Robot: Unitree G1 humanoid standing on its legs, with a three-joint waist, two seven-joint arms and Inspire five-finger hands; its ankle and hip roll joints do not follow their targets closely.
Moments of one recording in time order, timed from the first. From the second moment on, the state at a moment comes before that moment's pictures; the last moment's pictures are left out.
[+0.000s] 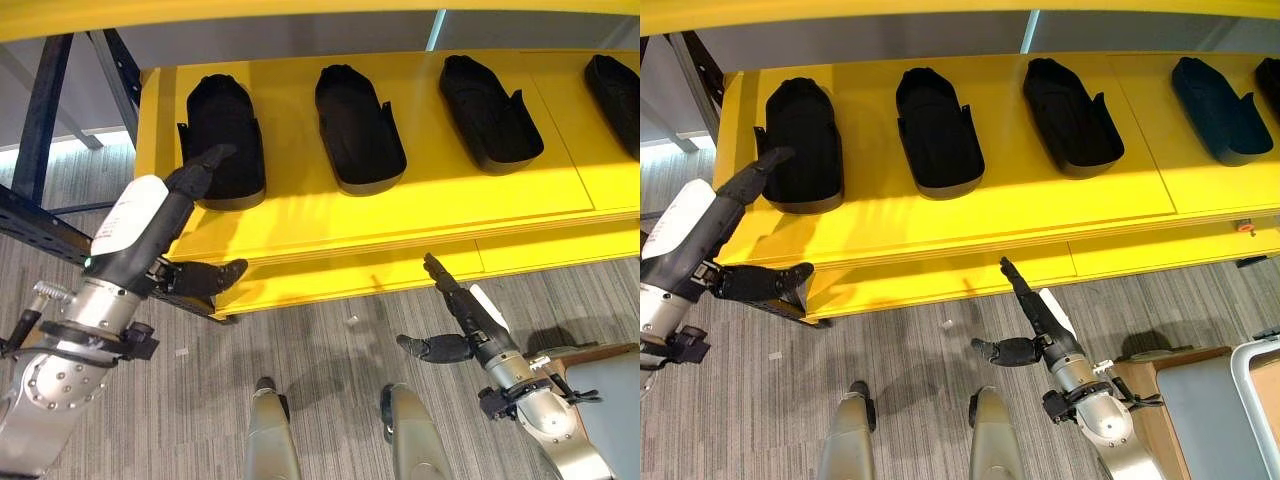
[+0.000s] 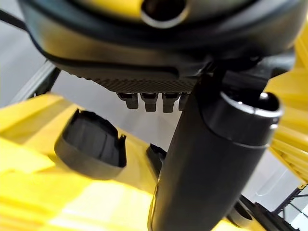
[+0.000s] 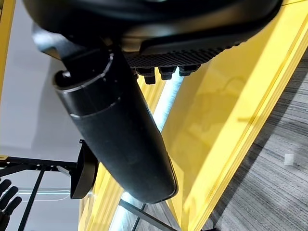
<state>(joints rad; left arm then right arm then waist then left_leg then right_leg) 0.30 1.04 0.28 -0.56 -0.03 -0.05 0.07 0.20 -0.57 0.15 -0.20 0.12 -0.14 0.03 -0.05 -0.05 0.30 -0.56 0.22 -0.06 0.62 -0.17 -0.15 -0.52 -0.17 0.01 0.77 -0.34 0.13</state>
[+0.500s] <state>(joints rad) 0.29 0.71 -0.08 -0.32 -0.45 -0.08 0.01 0.21 -0.57 0.17 -0.19 0.17 -0.15 0.03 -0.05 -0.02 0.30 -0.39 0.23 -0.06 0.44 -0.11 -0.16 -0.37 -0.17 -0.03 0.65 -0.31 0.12</state>
